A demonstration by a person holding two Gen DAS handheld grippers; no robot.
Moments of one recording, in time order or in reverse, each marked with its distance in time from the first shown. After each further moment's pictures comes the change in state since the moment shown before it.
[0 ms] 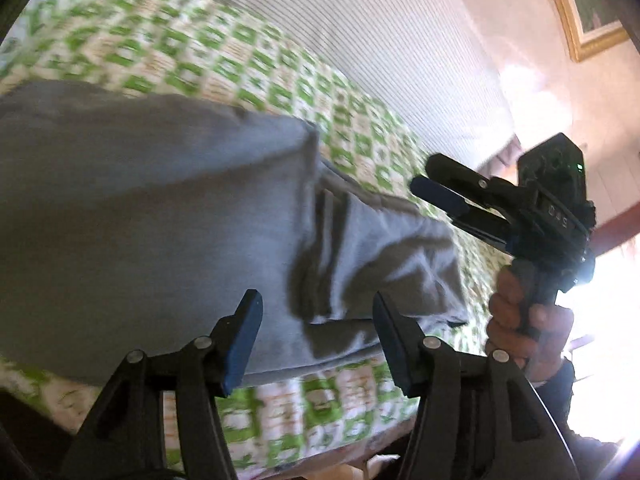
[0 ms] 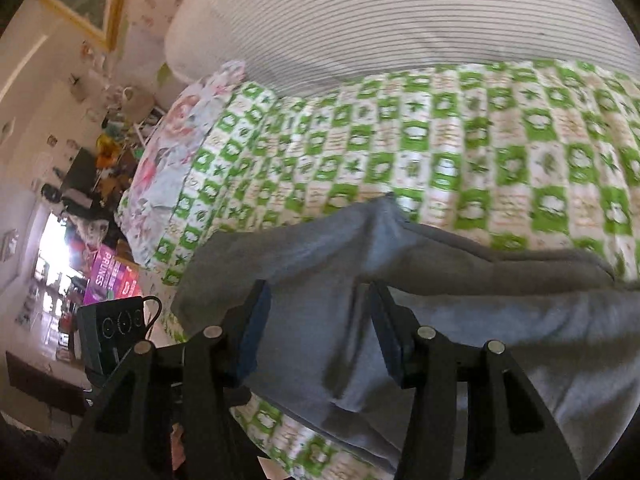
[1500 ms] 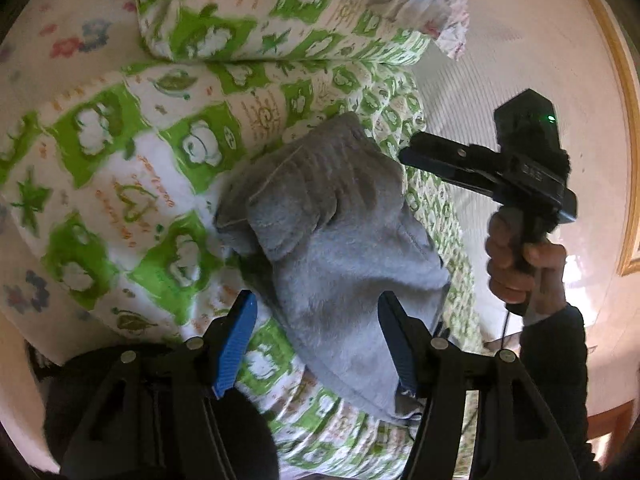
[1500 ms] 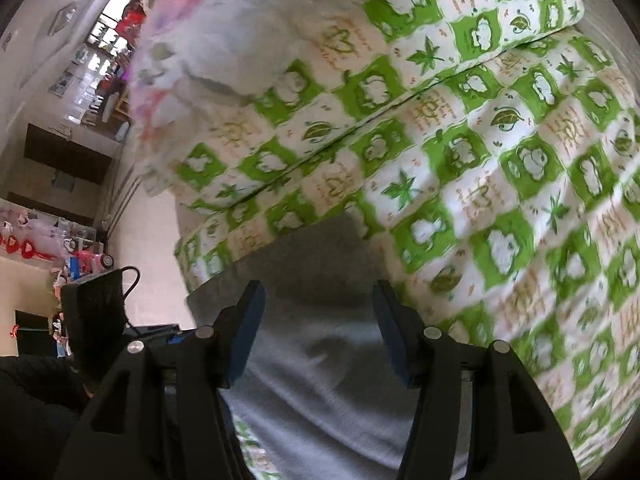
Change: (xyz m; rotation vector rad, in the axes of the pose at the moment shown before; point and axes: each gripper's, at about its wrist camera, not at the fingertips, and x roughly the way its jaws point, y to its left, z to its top) left arm -0.087 0.158 -0.040 -0.589 -0.298 0.059; right arm 0.288 0.199 0.084 -0.593 0.693 0.157
